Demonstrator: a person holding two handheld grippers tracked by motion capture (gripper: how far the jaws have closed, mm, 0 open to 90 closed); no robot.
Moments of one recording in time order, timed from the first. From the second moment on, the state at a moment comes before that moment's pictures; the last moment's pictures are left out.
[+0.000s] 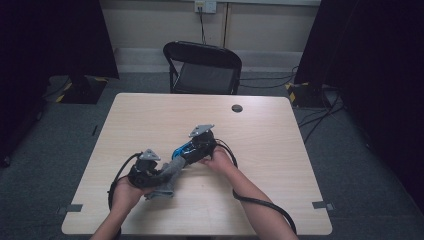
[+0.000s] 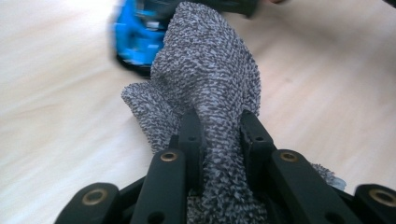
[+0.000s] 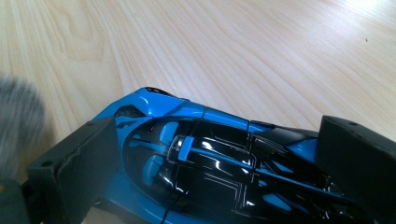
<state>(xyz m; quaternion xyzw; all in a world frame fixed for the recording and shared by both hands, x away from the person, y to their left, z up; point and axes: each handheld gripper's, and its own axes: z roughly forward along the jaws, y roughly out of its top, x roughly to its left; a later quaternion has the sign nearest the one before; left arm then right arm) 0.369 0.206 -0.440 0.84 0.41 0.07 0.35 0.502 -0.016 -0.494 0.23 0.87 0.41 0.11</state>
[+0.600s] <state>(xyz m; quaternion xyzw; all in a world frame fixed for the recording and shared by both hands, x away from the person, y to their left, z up) 0.410 0.228 -0.462 0.82 0.46 0.11 0.32 0.501 -0.016 -0.494 0.23 0.87 0.41 0.11</state>
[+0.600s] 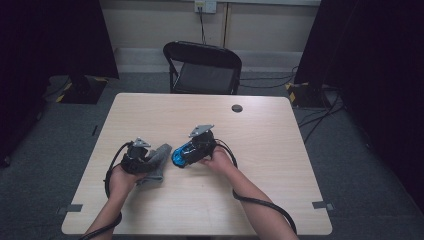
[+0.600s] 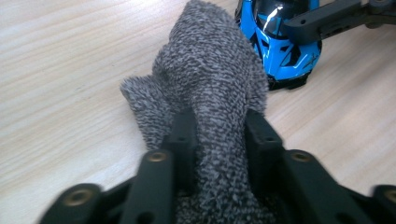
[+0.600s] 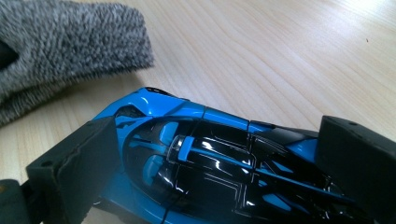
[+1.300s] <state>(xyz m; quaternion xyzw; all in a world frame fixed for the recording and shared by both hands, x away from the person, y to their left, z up) 0.387 0.229 -0.475 0.77 0.54 0.10 0.32 0.500 -0.015 -0.494 0.23 0.87 0.41 0.11</state>
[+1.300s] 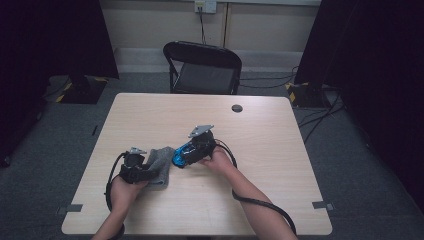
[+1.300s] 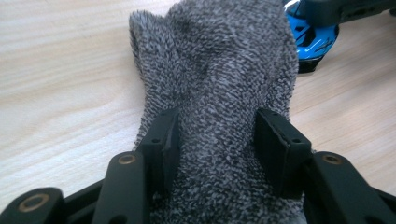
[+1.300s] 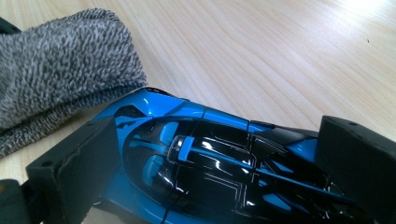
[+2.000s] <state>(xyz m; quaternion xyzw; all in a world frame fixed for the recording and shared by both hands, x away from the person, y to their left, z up) 0.476 0.209 -0.455 0.84 0.43 0.17 0.27 0.501 -0.016 -0.494 0.22 0.87 0.42 0.11</state>
